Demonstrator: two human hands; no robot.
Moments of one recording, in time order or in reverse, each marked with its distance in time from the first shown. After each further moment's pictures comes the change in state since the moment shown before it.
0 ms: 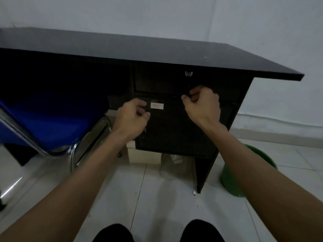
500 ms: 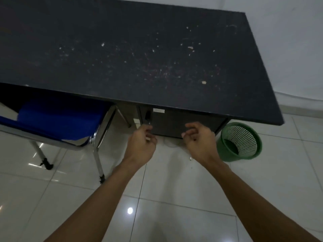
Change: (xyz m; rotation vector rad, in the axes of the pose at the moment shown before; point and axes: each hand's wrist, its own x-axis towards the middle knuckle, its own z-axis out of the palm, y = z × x) left_hand 0.005 0.081 -0.034 -0.069 -0.268 -0.482; right_hand -0.004 -0.046 -0.064 0.092 -0.503 0.391
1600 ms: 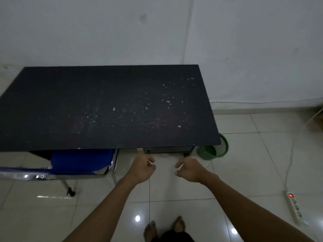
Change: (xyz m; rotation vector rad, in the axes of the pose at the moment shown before) left_hand -0.072 0.169 -0.145 0.389 -0.398 0.029; right_hand -0.083 -0.195 -0.128 -0.184 -0.489 0.357
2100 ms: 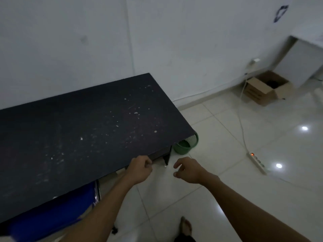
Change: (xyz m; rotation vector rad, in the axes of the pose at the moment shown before) left_hand 0.041 0.018 -0.017 0.247 -0.184 0.378; right_hand -0.046 -0.013 0.005 0.093 0.226 0.234
